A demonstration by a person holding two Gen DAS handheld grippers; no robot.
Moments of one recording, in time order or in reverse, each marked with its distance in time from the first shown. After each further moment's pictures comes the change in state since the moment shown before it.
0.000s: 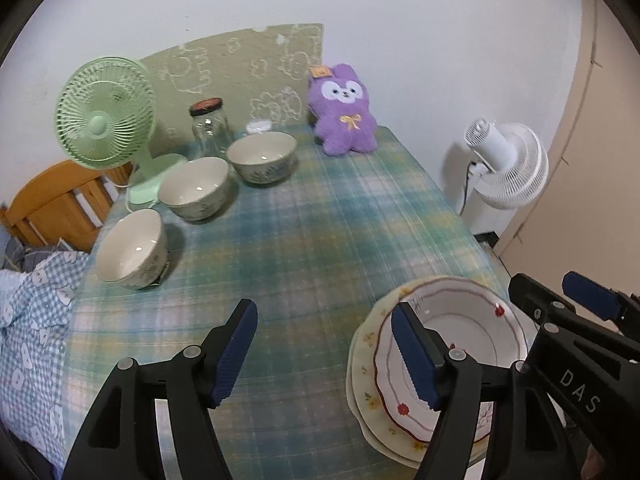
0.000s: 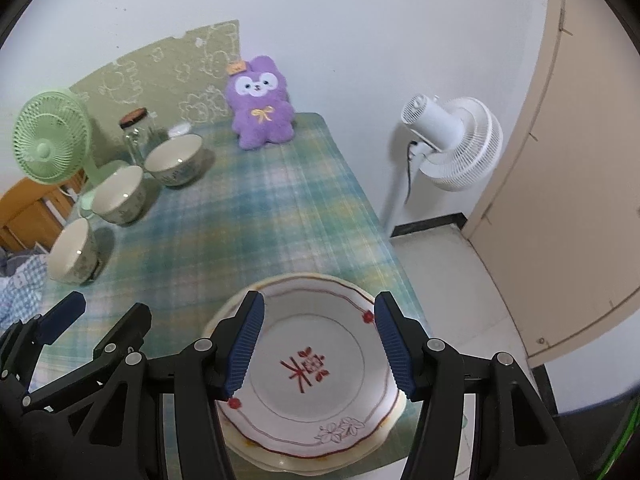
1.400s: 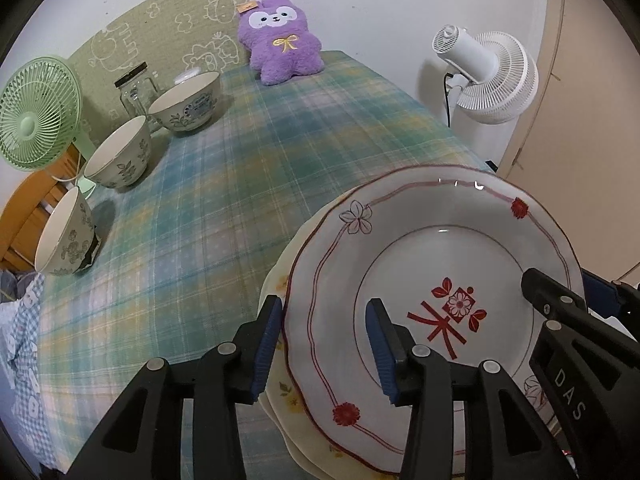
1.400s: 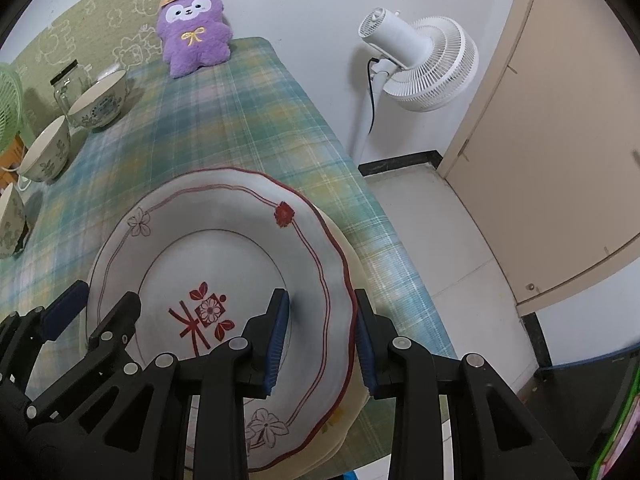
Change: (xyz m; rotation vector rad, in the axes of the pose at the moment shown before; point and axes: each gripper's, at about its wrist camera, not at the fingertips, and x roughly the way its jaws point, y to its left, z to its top) left arm 0.088 -0.070 -0.053 0.182 0.159 0.007; right arm 0.091 -0.053 -0.065 0.082 0.188 -0.110
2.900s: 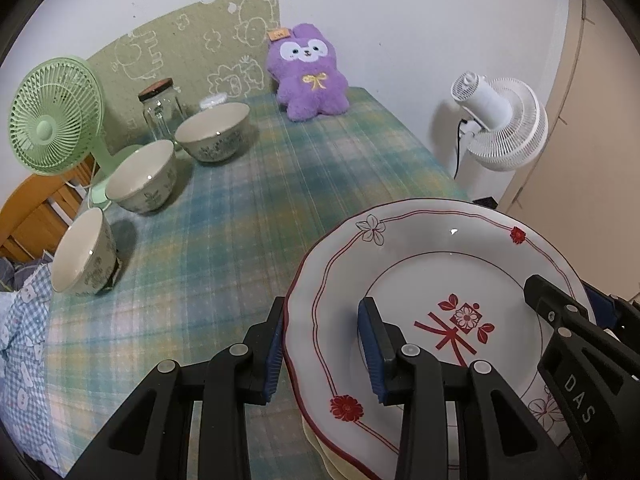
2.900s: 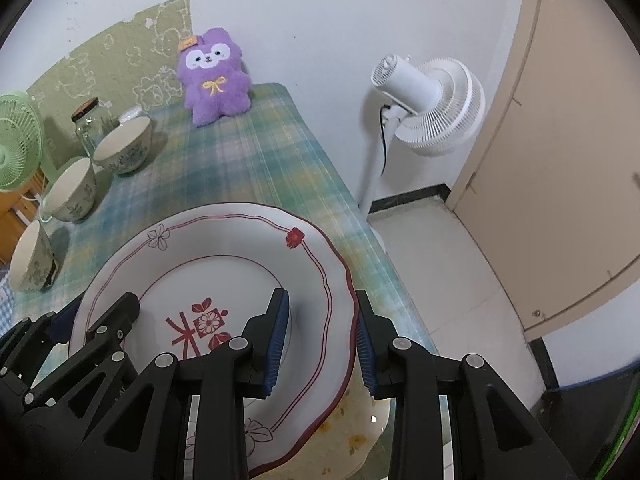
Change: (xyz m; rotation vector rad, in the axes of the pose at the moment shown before) left arm -0.025 0.034 0.036 -0.081 -0.059 -0.024; right arm -0.038 0.017 0.034 0.003 -0.104 0.036
